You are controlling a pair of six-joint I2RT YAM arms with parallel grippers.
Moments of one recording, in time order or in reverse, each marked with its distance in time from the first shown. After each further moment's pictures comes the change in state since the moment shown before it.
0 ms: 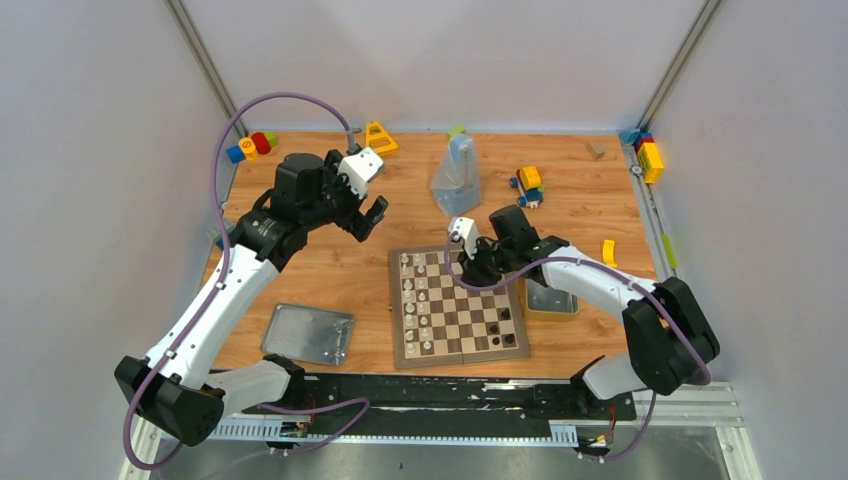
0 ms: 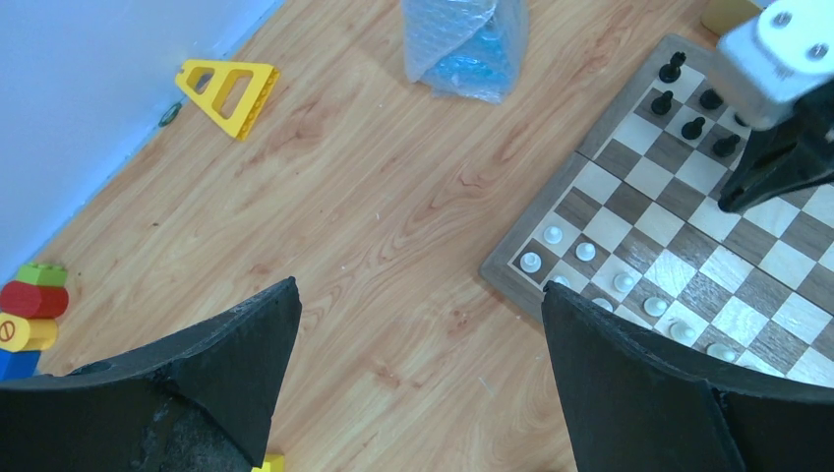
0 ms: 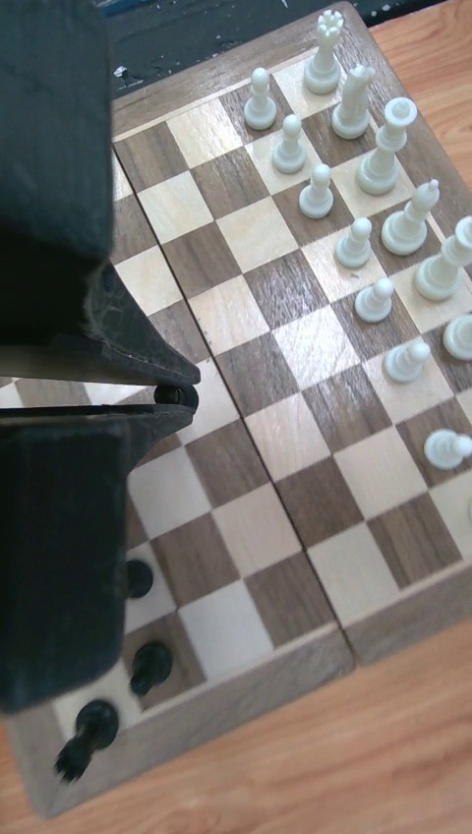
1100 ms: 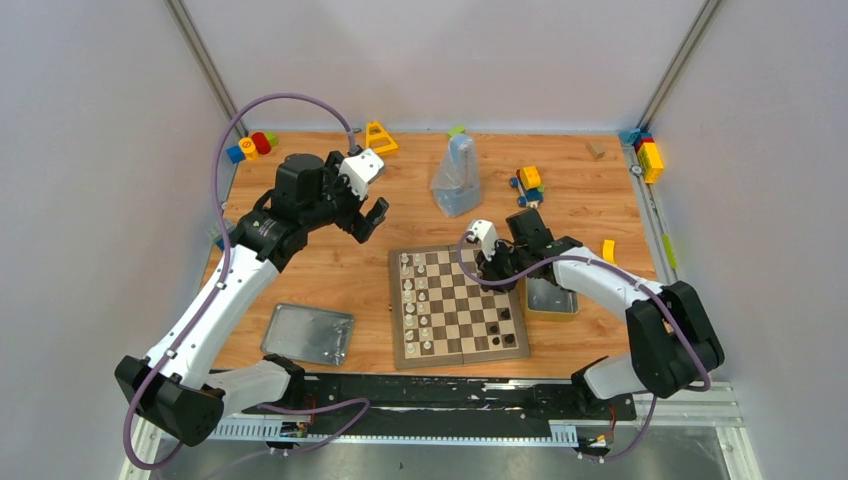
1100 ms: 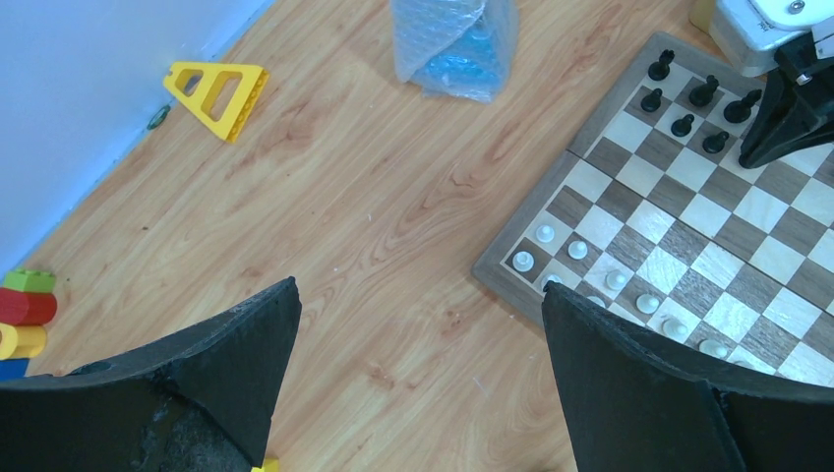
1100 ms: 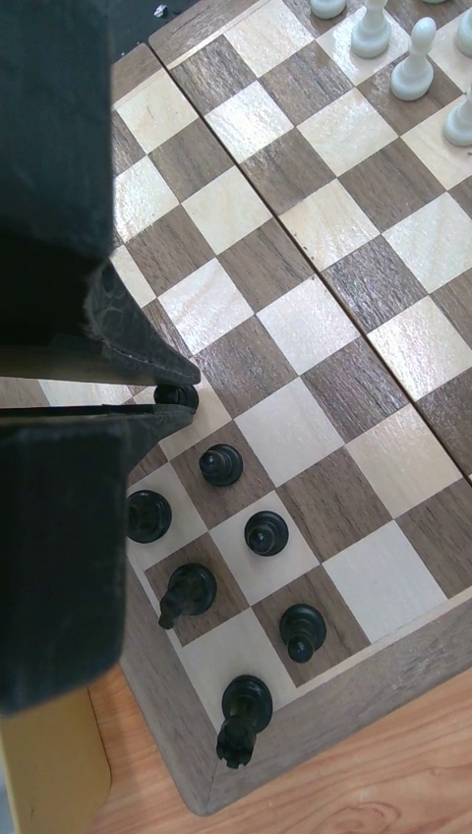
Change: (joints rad) left arm 0.000 0.000 -0.005 0.000 0.018 0.000; right arm -0.116 -0.050 -0.047 -0.102 0.065 -0.043
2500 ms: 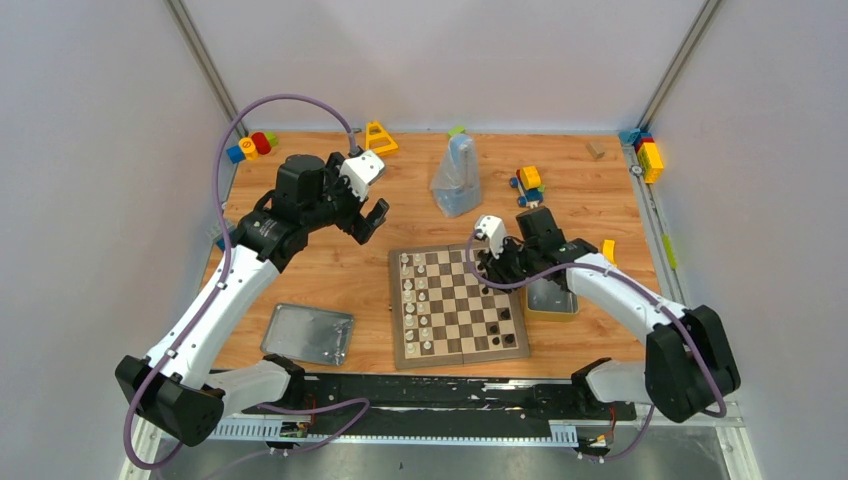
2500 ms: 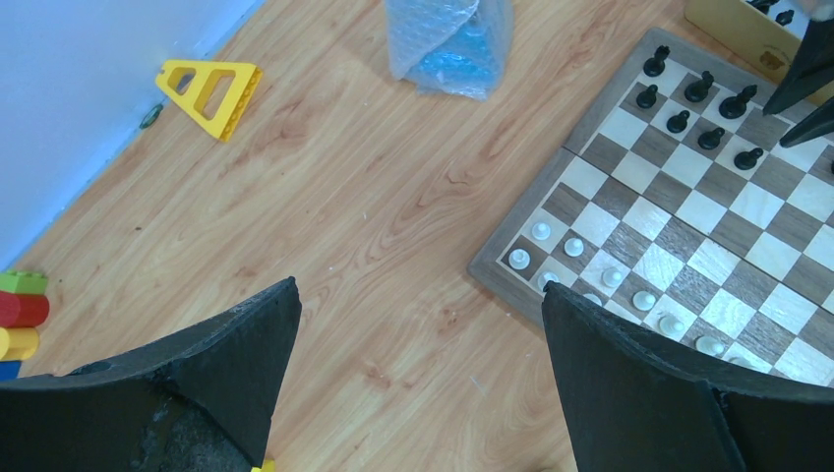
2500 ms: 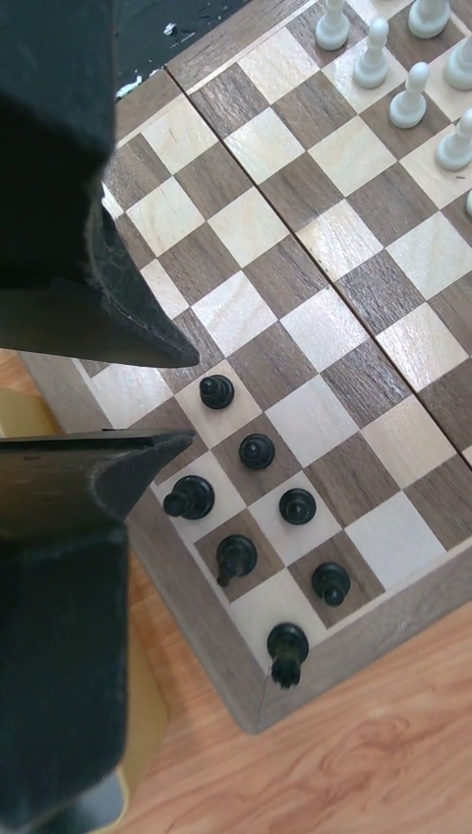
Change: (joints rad) left arm 0.000 0.000 -0.008 0.000 0.008 0.000; right arm -0.013 -0.098 0.000 -0.057 0.026 0.002
